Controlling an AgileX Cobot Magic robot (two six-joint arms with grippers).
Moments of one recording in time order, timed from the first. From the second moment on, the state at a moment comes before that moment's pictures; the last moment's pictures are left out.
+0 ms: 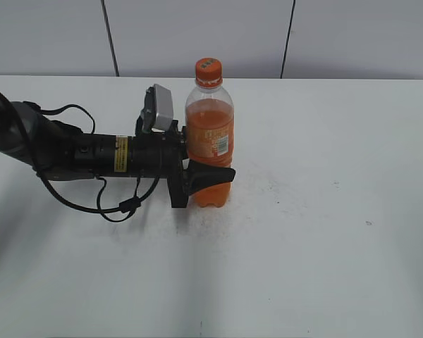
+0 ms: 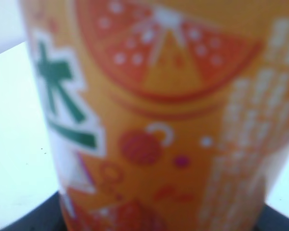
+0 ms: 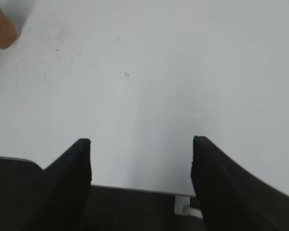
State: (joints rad) left arm -0.32 2.30 -1.19 1.27 -1.15 -0.55; right arm 0.03 0.23 -0.51 0.08 1.05 -0.18
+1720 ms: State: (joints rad) left arm -0.32 2.30 -1.19 1.28 -1.16 -0.55; right arm 0.03 1.58 -1.68 0.17 1.21 0.04
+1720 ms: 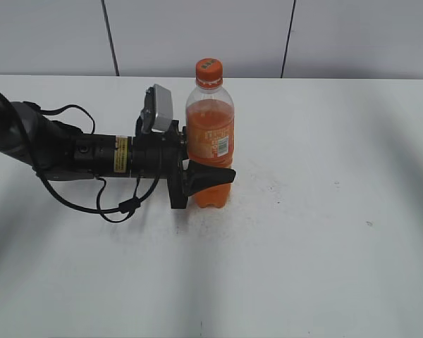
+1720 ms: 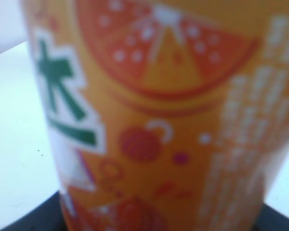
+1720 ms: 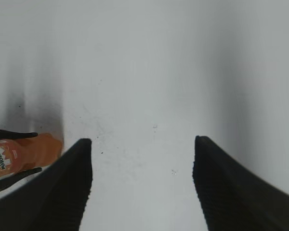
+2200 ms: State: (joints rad) left arm -0.32 2.30 -1.19 1.28 -1.16 -0.55; right arm 0.32 1.69 -1.71 0.18 1.22 0.26
